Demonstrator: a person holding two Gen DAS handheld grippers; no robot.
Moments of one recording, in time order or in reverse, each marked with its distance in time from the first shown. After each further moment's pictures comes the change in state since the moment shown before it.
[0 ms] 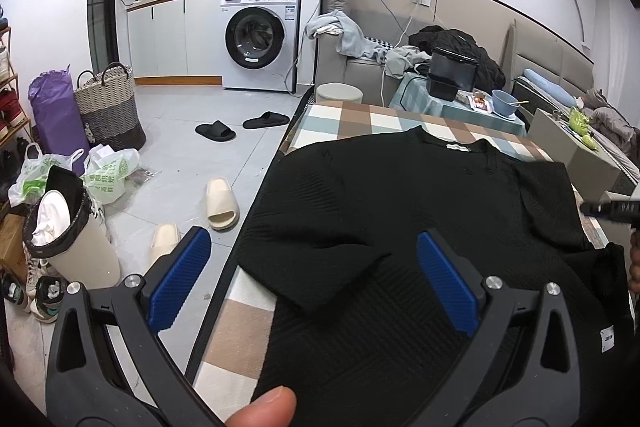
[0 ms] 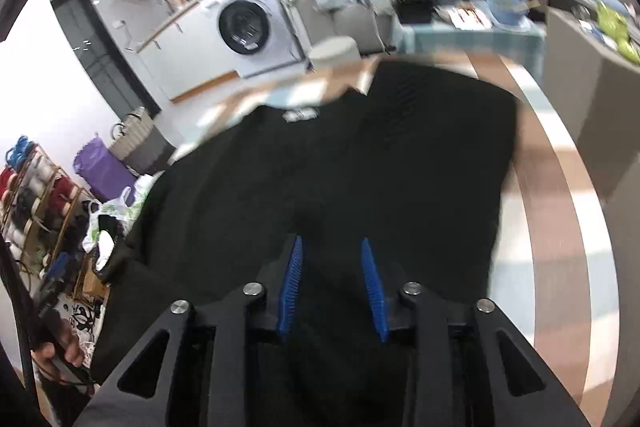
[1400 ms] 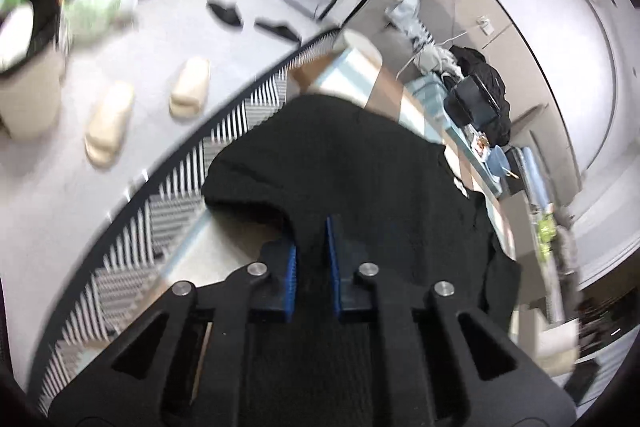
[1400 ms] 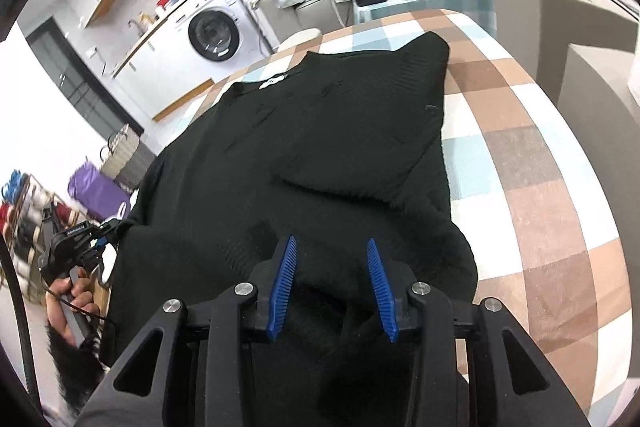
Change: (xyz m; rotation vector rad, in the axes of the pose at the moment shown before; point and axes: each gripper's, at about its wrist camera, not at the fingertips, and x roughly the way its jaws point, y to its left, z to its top) left arm 0.119 0.066 0.010 -0.518 0.222 -0.151; right arm -0.043 -0.005 -0.078 0.131 -0.039 0.016
